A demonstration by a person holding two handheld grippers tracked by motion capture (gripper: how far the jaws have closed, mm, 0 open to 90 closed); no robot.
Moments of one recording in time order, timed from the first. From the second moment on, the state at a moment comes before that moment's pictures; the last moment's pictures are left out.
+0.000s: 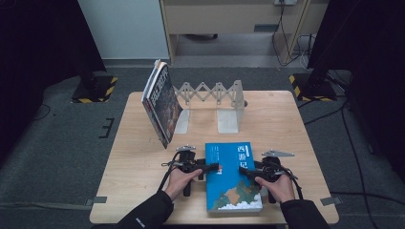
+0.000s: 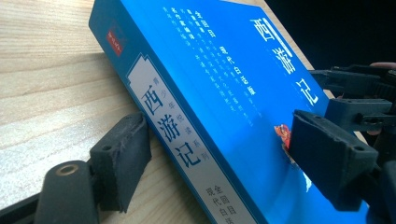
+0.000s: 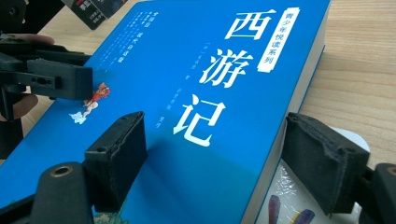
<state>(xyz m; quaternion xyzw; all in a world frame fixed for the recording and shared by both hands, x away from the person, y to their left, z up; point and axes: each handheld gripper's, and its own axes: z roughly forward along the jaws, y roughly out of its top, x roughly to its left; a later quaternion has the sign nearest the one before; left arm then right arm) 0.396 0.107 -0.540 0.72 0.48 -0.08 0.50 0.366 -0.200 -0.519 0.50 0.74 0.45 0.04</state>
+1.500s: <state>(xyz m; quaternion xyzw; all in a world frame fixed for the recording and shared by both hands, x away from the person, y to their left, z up) 0.402 0.114 -0.518 0.72 0.45 -0.12 0.52 0.367 -0.207 -0.520 0.50 0.74 0.45 0.03</state>
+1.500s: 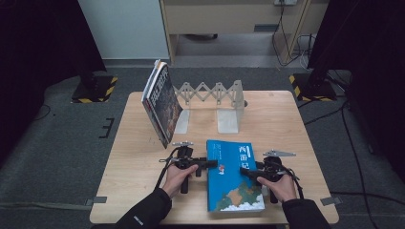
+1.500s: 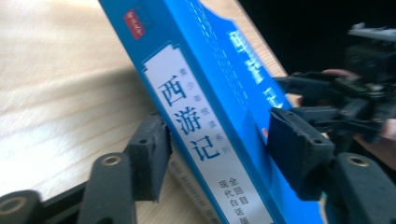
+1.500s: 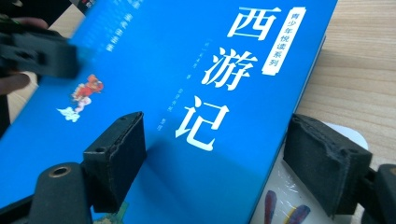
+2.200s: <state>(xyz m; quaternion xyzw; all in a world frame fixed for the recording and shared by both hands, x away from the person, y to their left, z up) 0.403 0.099 -0.524 0.73 0.45 -0.13 0.50 0.368 -0.205 -0.520 0.49 0.75 0.45 0.03</state>
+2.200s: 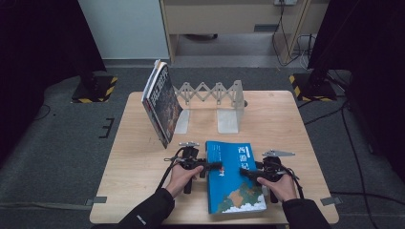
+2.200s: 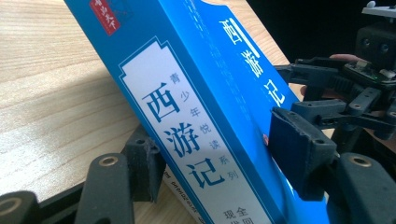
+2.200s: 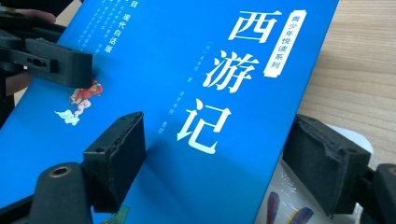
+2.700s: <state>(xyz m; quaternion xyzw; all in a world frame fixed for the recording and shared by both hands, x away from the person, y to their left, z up) 0.401 0.098 -0.527 0.74 0.45 -0.12 0.49 0.365 -0.212 -0.517 0.48 0.75 0.45 0.04</state>
